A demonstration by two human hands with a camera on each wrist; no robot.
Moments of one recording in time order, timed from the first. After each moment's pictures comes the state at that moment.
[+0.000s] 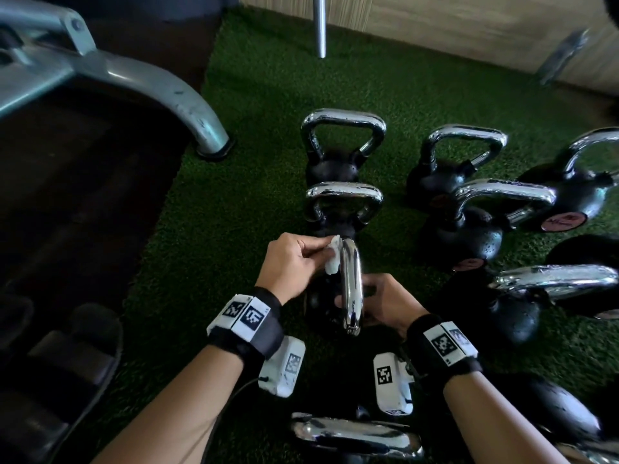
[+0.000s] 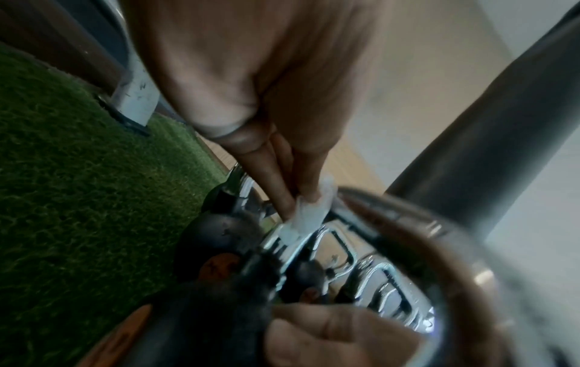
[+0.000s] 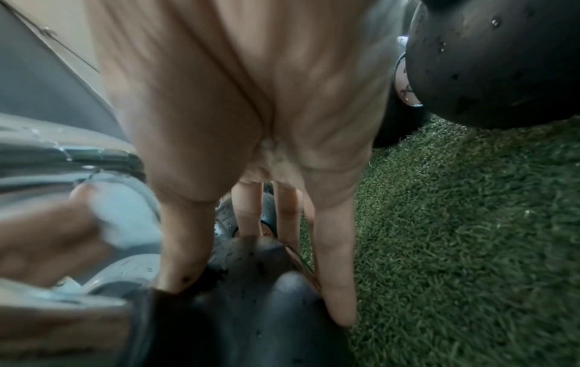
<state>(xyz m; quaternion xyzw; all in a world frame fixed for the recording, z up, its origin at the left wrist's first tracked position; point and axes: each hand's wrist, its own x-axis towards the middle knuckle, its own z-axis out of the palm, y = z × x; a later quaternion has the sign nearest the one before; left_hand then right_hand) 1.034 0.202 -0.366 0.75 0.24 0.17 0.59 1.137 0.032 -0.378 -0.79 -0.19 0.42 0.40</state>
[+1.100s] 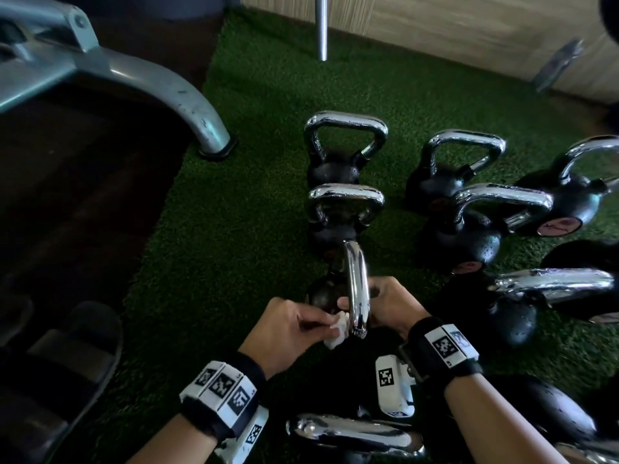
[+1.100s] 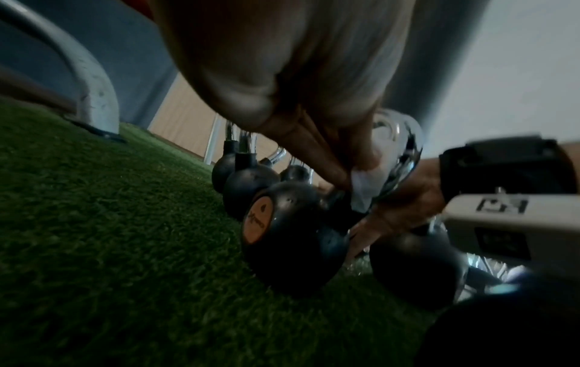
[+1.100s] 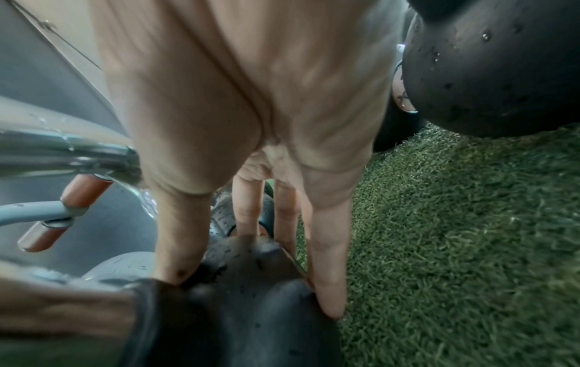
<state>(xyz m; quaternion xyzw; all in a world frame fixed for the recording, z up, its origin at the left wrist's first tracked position) 0.959 0.162 -0.380 0.78 0.16 0.09 0.60 1.127 0.031 -0.355 -0.80 -0.20 0.41 0.40</state>
